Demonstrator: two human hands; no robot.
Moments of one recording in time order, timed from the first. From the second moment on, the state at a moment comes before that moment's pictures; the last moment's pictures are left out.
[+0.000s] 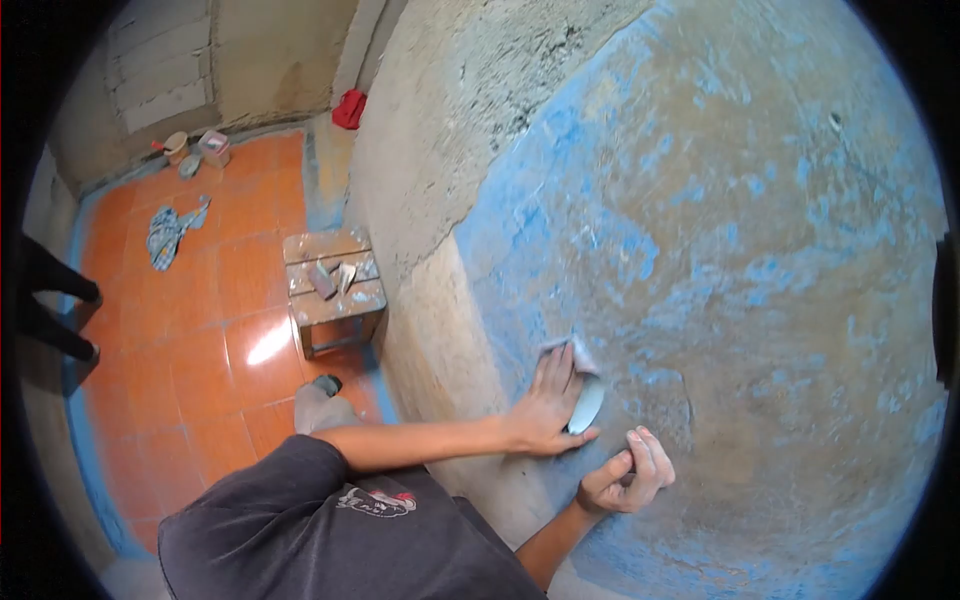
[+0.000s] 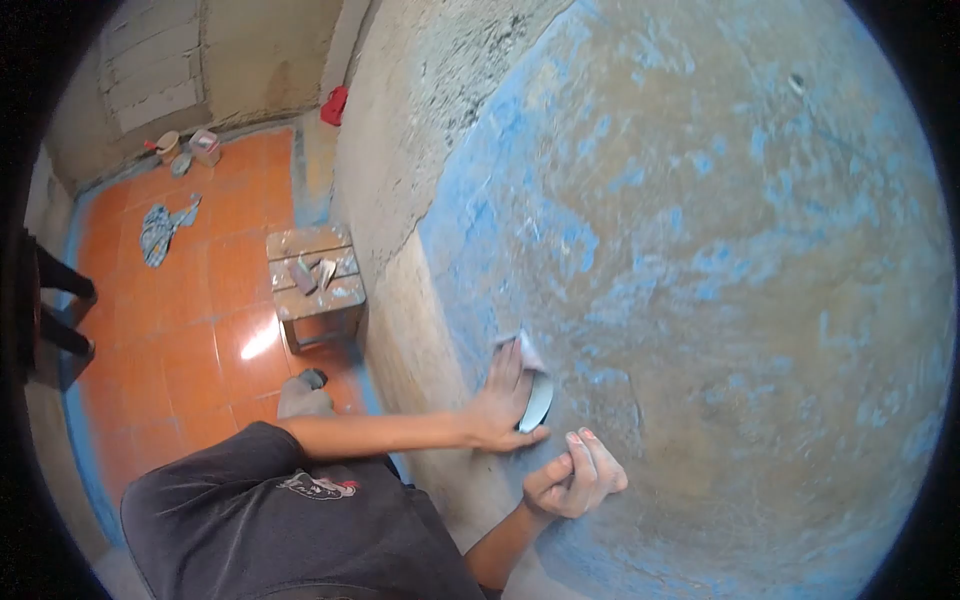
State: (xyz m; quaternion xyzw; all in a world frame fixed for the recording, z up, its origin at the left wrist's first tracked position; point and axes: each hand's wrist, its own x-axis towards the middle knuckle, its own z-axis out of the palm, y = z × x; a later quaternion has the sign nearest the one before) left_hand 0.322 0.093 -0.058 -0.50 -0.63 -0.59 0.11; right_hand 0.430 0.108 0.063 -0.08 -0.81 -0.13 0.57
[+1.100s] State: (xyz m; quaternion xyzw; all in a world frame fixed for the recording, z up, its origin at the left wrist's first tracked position) left_hand 0.182 0.047 0.058 -0.82 -0.36 -0.44 0.04; right_hand 0.349 0.030 0.026 -0.38 -0.78 -0.12 0.48
